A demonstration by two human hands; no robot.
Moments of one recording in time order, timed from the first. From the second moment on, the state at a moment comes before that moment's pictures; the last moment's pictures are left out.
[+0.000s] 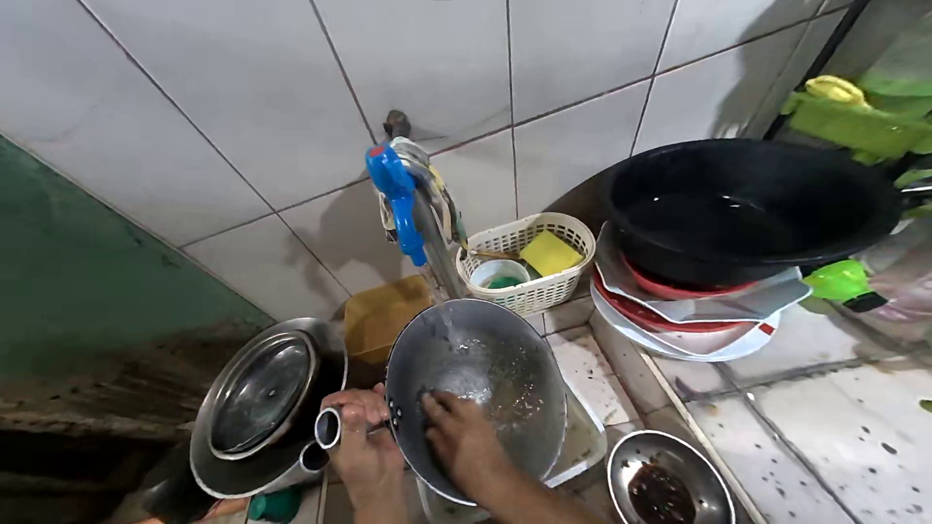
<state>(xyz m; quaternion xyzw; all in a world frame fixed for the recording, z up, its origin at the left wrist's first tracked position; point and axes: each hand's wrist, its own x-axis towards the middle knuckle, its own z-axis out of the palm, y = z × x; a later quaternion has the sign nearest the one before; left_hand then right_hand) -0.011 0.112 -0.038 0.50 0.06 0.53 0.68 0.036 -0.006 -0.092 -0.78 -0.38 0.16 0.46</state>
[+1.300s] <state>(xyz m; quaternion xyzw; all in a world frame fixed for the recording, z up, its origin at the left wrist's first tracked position) -0.006 0.090 -0.021 0.57 0.06 0.51 0.64 0.076 0.034 -0.097 -0.73 -0.42 0.05 0.53</state>
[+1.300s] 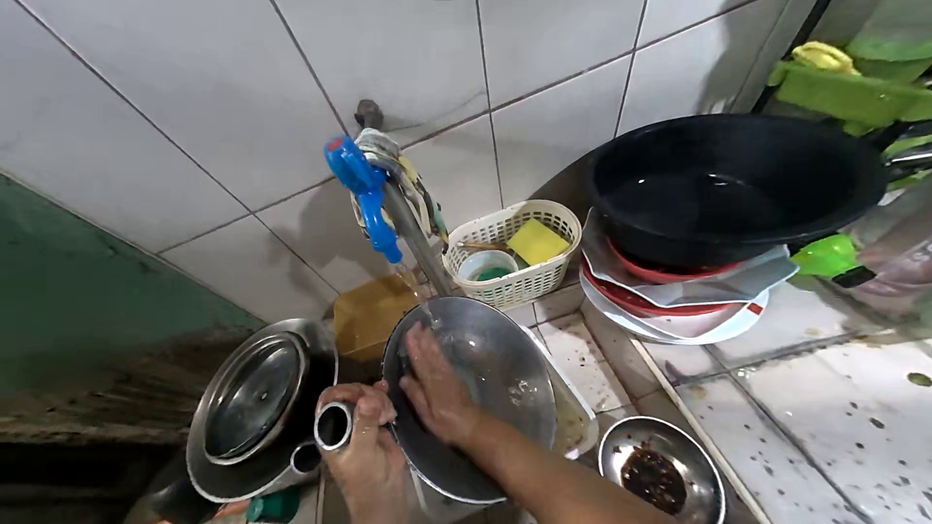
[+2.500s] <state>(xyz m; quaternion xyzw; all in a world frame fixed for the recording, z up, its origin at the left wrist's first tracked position) -0.038 0.087 0.013 0.56 0.16 0.54 0.61 0.145 -0.041 -0.130 -0.86 -0.42 -0.04 0.28</state>
